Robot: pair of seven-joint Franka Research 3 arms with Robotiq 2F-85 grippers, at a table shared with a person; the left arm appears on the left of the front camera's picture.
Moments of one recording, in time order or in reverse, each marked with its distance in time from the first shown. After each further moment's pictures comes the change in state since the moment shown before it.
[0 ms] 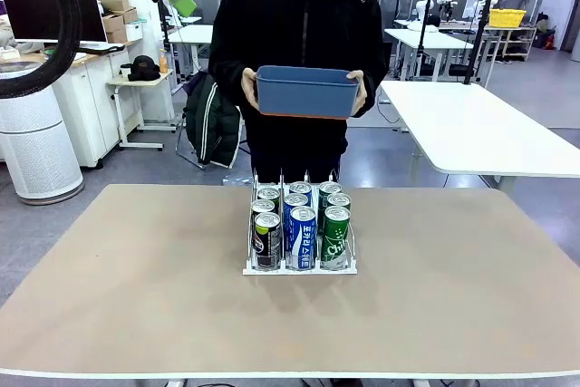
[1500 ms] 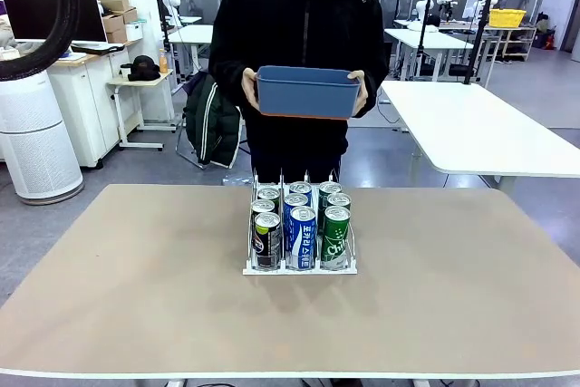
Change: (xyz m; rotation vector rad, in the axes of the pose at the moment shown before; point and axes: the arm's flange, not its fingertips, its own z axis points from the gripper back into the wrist) left arm 0.013 -0.002 0.020 0.019 -0.042 -0.015; right arm 0.000 0.000 0.000 0.000 0.000 0.000
